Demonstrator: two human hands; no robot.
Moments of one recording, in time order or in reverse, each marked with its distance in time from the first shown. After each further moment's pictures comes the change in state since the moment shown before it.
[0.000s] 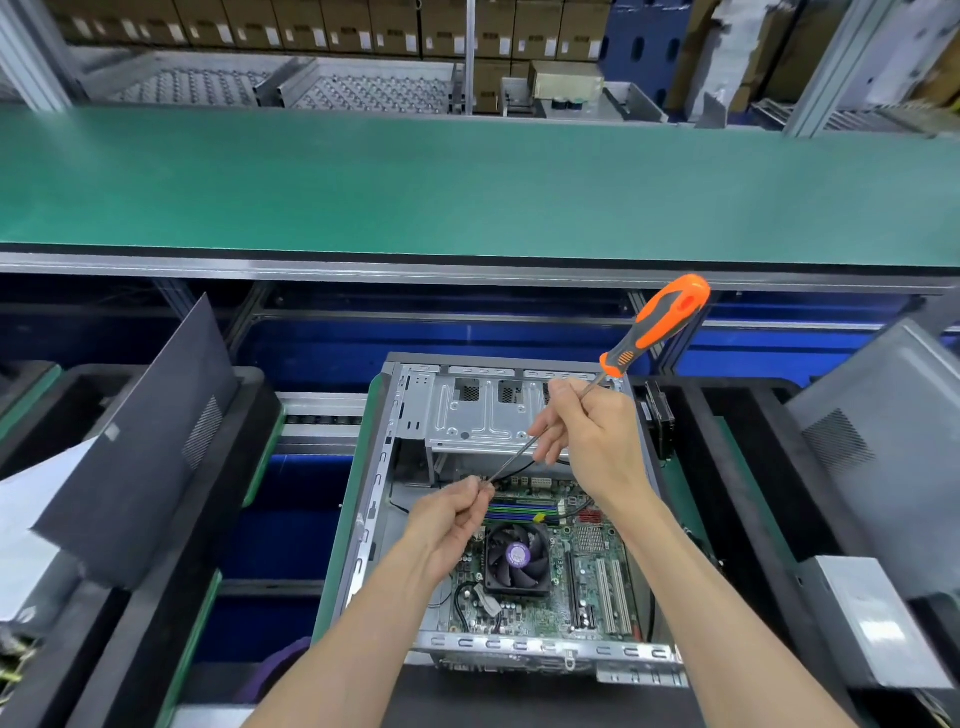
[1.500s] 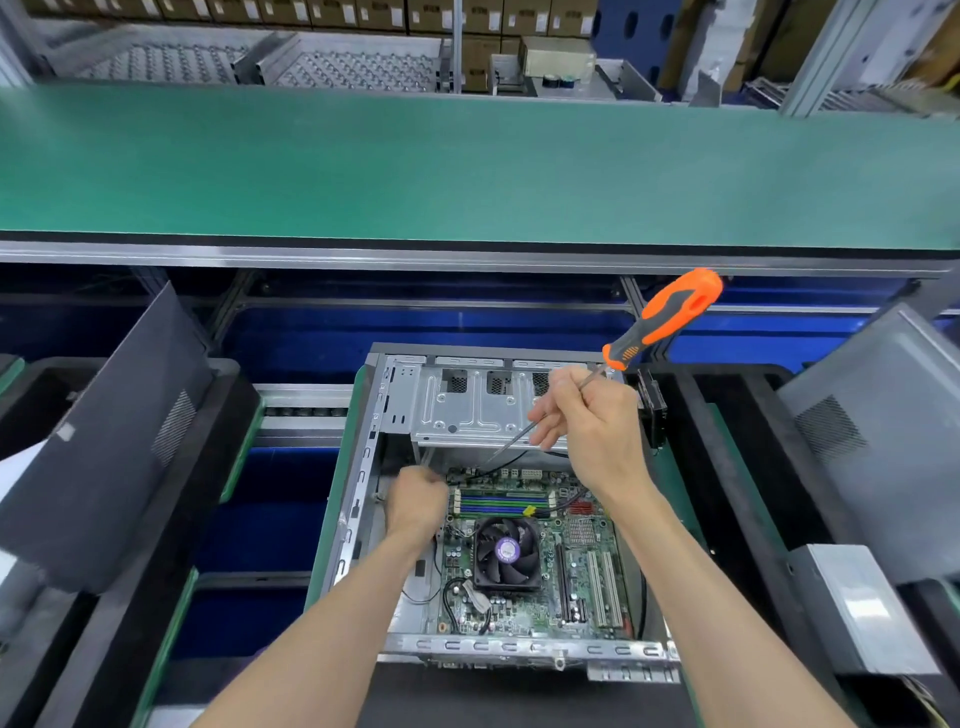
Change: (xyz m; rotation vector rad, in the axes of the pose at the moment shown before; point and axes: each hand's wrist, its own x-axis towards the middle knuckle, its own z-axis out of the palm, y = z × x) left_hand 0.032 0.011 -0.006 1.310 0.358 0.419; right_hand 0.007 0.009 -0.010 -0.020 0.048 -0.007
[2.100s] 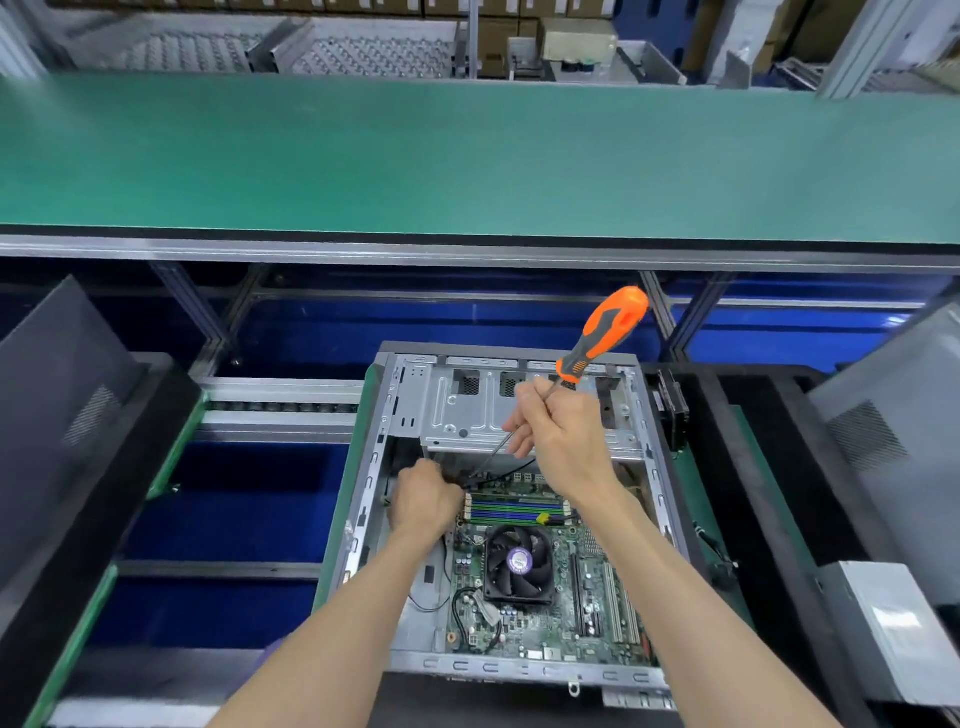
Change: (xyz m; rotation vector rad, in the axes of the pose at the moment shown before) left_hand 0.002 0.017 -0.010 0.375 0.040 0.045; right_hand 0.016 0.033 0.035 -0.057 -0.135 0.040
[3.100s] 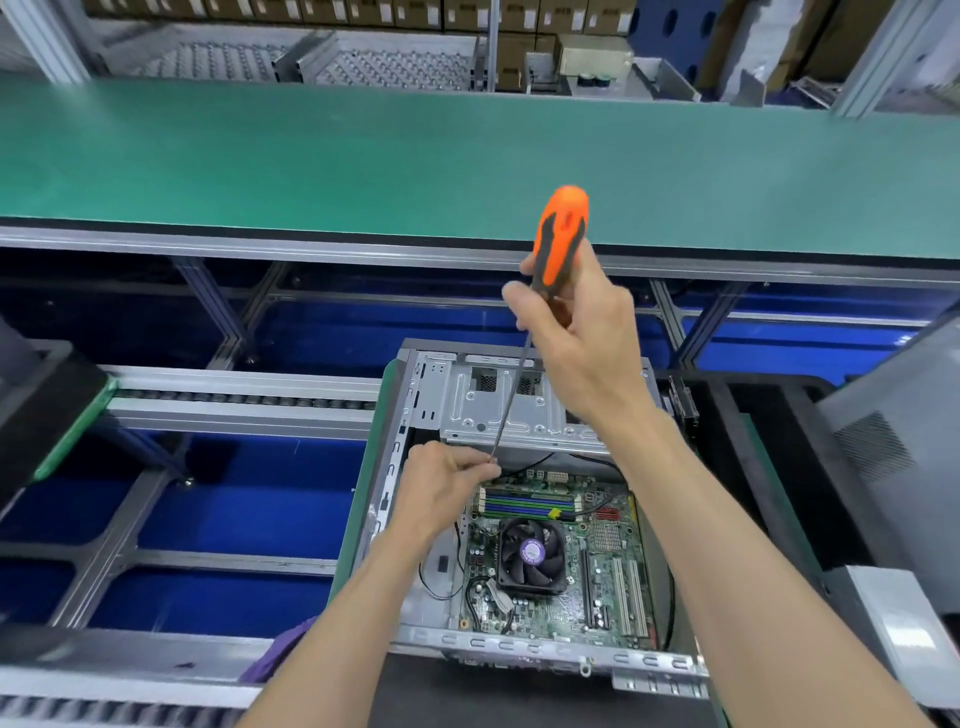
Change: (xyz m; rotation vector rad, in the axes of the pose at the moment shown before) left_hand -0.029 -0.004 -0.037 -0.417 -0.013 0.352; right_hand 0.019 -0.120 -0.007 -0.162 0.088 -0.435
